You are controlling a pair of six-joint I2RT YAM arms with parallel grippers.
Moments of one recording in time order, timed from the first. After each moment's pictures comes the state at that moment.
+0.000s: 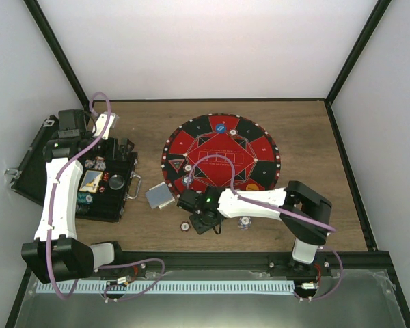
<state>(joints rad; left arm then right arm) 0.13 1.24 1.30 -0.95 0.42 0.29 1.19 1.75 1.13 -0.75 0.06 0.62</state>
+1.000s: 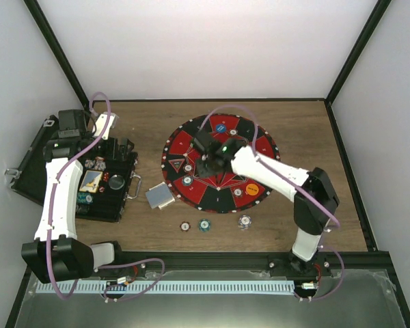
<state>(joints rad) 0.13 1.24 1.30 -0.95 0.42 0.29 0.91 1.75 1.43 -0.85 0.16 0.48</state>
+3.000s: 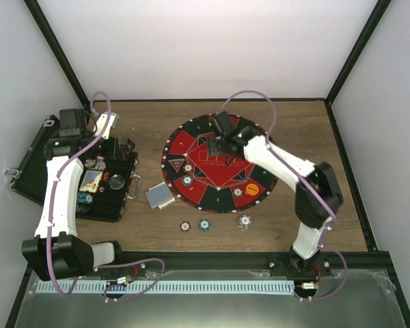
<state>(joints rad) 0.13 1.26 1.31 -0.95 0.43 0.29 0.62 1.86 1.55 -0.64 0.20 0.40</state>
